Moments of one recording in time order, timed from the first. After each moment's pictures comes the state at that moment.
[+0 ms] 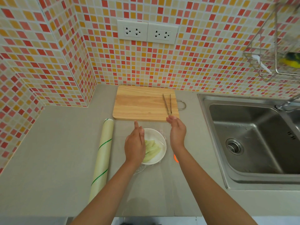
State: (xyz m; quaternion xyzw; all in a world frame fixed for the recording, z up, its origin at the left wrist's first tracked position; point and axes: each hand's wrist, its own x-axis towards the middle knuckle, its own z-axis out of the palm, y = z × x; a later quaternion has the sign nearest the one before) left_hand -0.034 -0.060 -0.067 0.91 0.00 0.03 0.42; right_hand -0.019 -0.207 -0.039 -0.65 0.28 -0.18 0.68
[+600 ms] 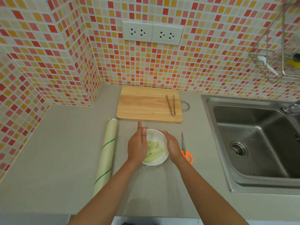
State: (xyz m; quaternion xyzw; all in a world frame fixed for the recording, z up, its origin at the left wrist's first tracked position) left_hand -0.029 -0.053 -0.075 0.87 -0.02 0.01 0.48; right_hand -0.044 -0.196 -0.069 -0.64 0.19 0.07 0.74
